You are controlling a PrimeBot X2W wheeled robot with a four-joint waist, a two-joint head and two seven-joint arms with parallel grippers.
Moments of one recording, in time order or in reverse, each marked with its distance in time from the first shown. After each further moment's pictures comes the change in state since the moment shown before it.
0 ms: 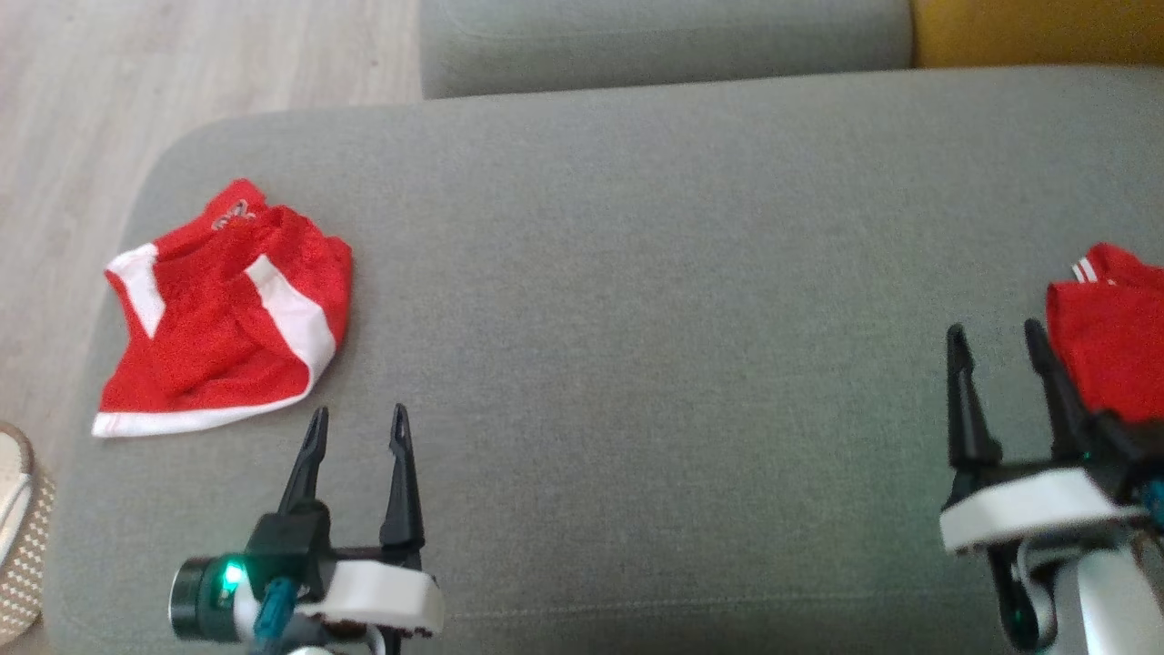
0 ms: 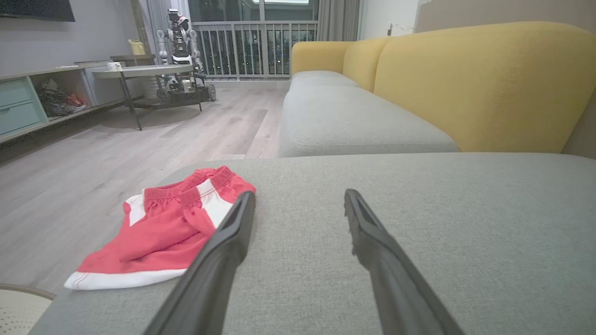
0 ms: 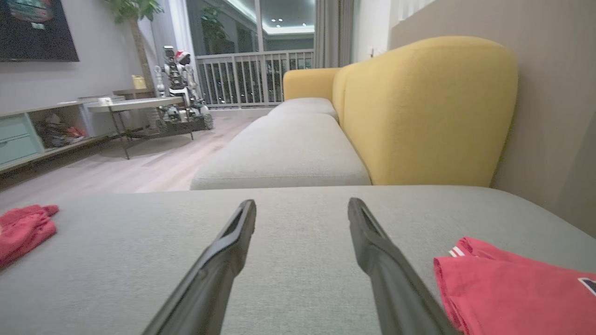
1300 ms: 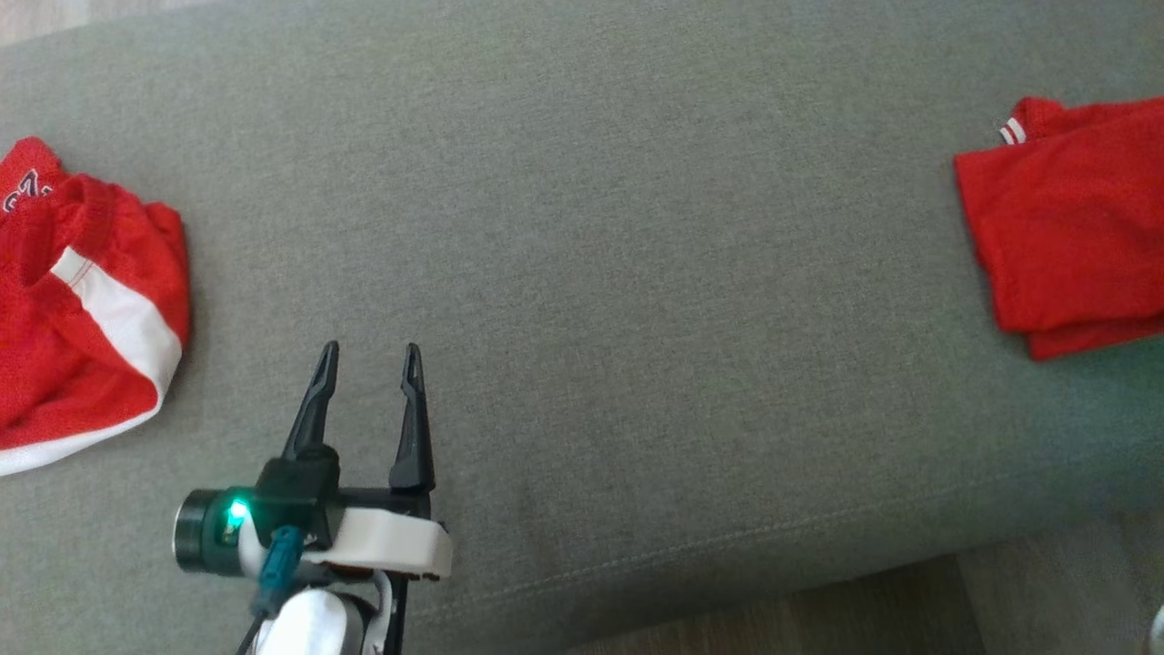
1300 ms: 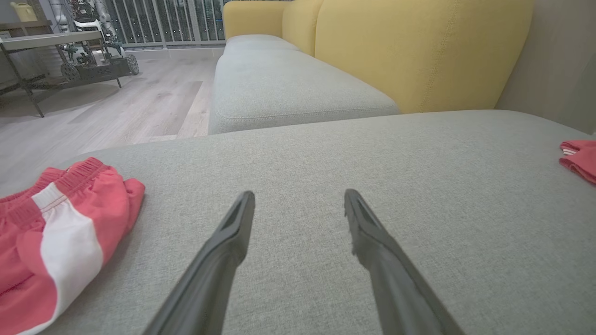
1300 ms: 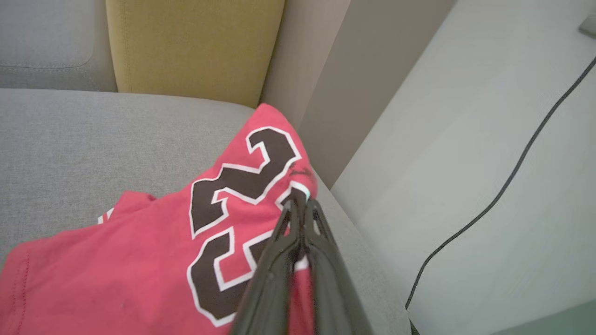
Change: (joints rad) left arm -0.099 0.000 -0.014 0.002 0.019 -0.020 0.000; right arm -0.691 -0.227 -0.542 0.638 -0.611 0.000 0.138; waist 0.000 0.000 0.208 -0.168
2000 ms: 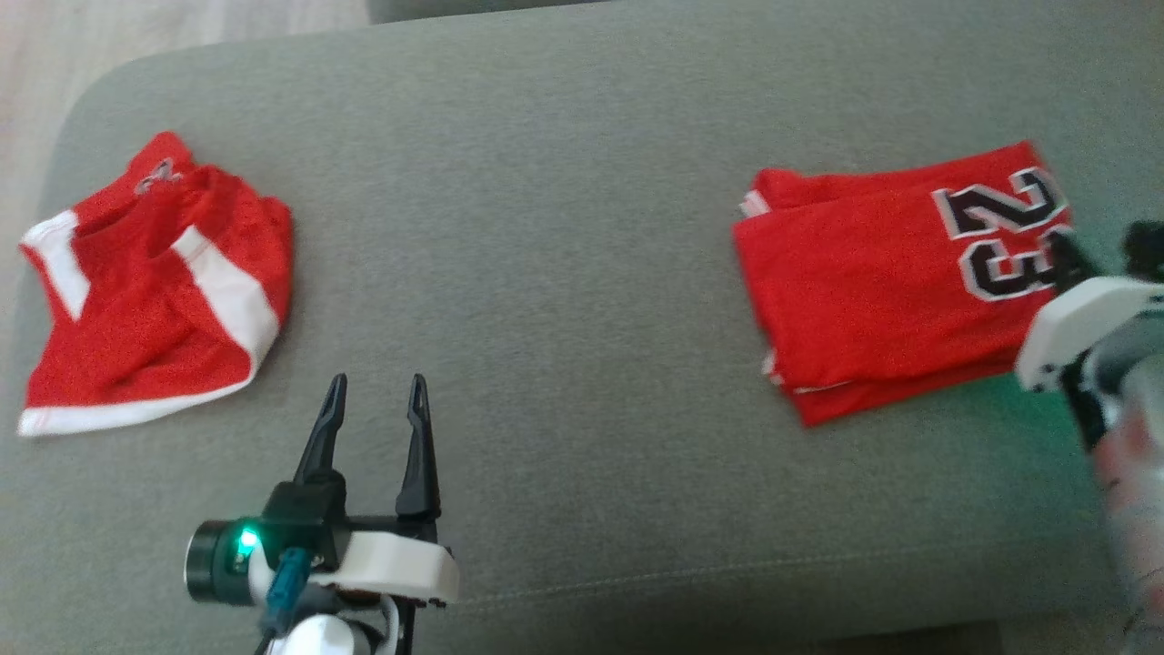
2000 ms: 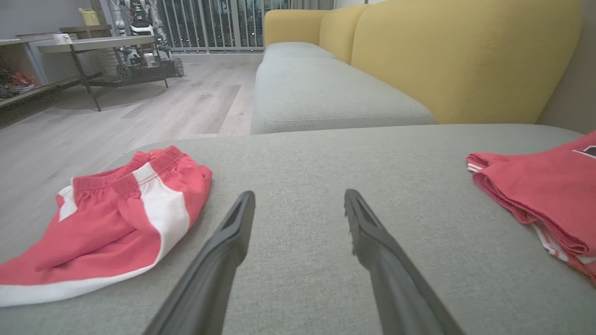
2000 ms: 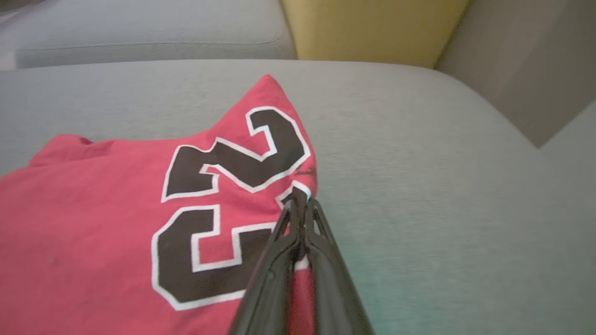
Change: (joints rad) left arm 0.040 0.000 -0.020 0.016 -0.029 0.020 0.000; right arm 0.046 0.049 0.397 0.300 0.372 0.000 -0.073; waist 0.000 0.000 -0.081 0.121
